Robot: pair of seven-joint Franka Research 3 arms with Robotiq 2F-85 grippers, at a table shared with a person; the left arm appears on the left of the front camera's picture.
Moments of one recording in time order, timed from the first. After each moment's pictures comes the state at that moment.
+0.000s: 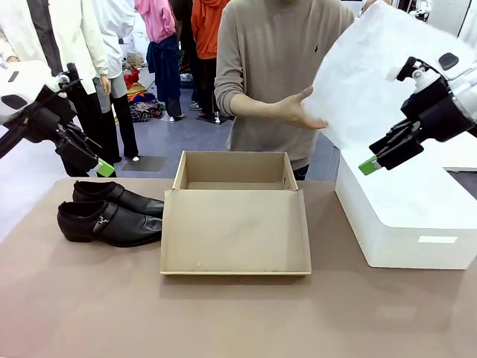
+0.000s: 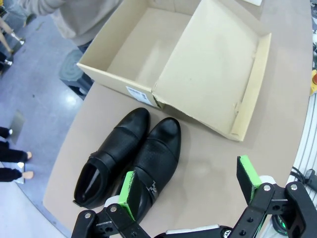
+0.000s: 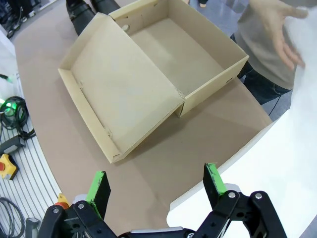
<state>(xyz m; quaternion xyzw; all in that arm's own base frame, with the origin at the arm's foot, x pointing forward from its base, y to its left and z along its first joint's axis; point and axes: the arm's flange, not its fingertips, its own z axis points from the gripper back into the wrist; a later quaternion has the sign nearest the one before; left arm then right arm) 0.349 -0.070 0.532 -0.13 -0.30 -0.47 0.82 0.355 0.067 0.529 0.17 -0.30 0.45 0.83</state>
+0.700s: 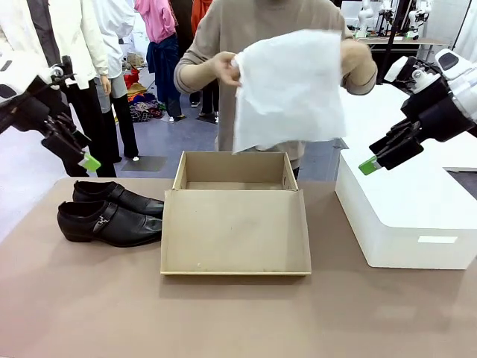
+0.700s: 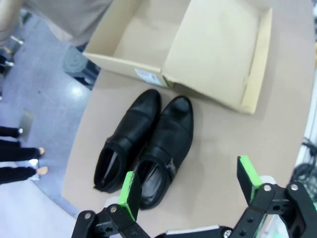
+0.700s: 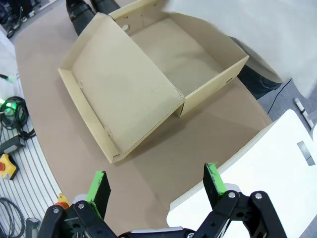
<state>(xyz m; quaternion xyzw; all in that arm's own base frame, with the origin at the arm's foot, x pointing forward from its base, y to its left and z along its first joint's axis) 0.360 -0.052 0.552 -0.07 -0.26 -0.51 0.81 0.355 0.068 0.529 0.17 -0.30 0.45 0.83</state>
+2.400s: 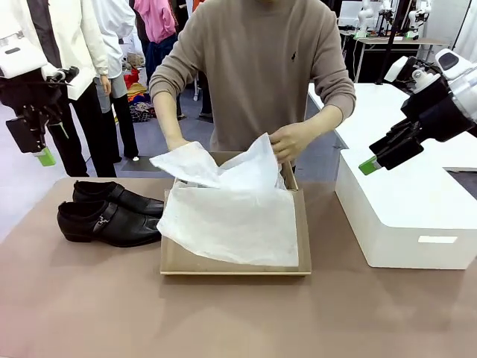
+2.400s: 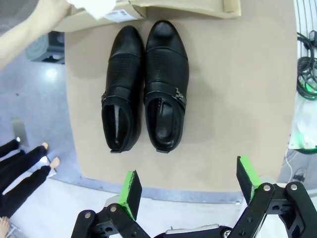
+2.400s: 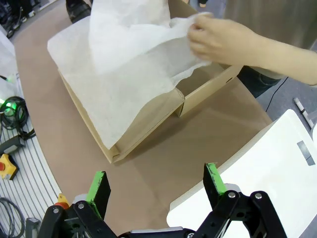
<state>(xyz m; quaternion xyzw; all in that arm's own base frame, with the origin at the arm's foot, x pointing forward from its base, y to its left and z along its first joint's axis) 0.415 -0.029 0.571 0.01 -0.08 -0.66 0.75 0.355 0.068 0.529 0.17 -0.30 0.45 0.83</state>
